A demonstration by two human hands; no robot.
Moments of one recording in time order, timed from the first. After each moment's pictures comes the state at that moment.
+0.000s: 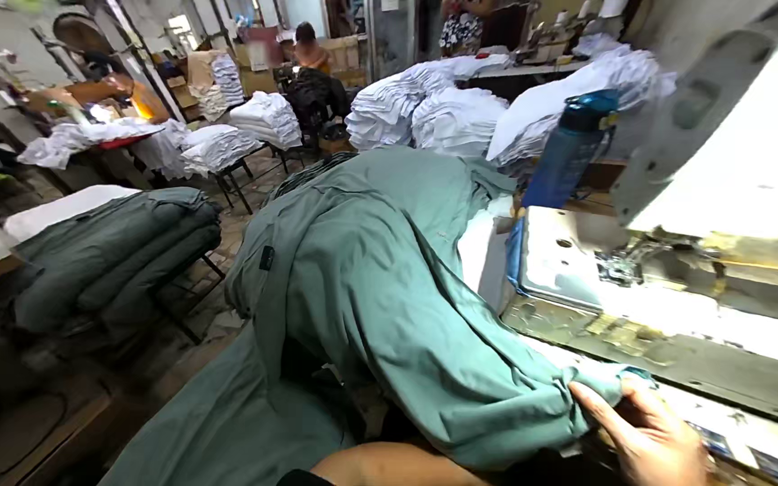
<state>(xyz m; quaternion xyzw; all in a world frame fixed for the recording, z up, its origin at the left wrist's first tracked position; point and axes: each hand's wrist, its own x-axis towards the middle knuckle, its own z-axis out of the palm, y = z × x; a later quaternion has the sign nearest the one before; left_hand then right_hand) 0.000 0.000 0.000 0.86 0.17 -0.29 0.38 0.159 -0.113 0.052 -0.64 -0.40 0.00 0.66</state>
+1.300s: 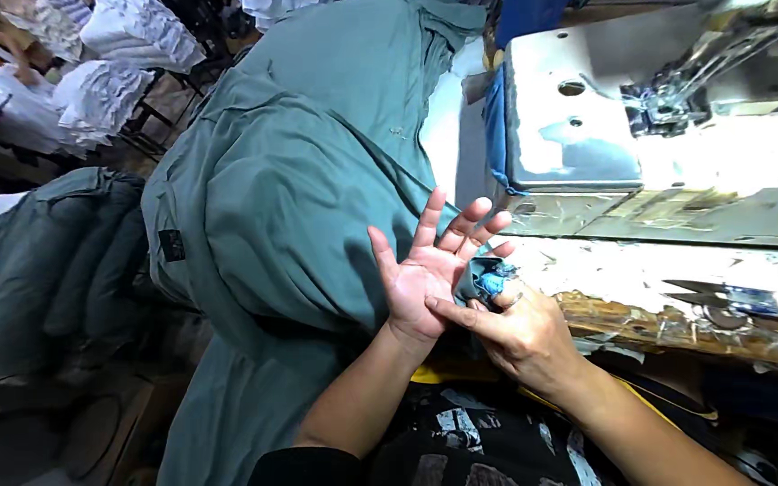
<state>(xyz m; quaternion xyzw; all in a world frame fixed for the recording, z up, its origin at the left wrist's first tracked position) 0.035 0.082 0.071 0.28 -0.06 0.23 0.93 0.105 -0.048 0.042 -0.65 -0.61 -0.15 0.43</state>
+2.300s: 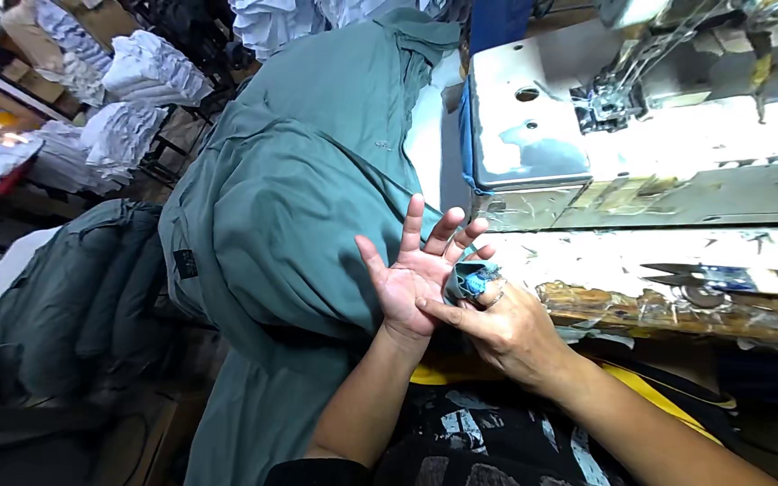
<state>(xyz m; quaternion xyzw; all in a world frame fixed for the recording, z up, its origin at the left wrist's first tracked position) 0.034 0.084 0.066 0.28 -0.10 0.22 0.93 0.102 -0.047 0.037 -0.64 -0.61 -0.15 0.44</state>
